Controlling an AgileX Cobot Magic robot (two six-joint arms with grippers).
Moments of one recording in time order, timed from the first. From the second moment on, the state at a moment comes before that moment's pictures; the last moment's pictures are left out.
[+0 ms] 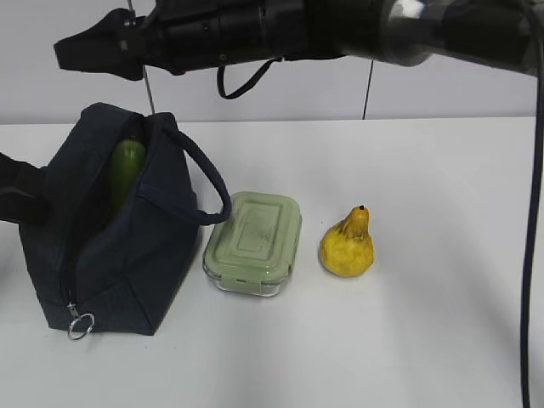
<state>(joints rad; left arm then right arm) -0.11 1.32 -0.89 -0.40 0.79 0.38 0.47 2.23 -2.00 1.51 0.97 -1.38</state>
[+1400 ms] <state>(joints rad) -0.11 1.32 -0.89 -0.40 0.79 0.38 0.27 2.11 -1.72 0.29 1.22 -0.29</state>
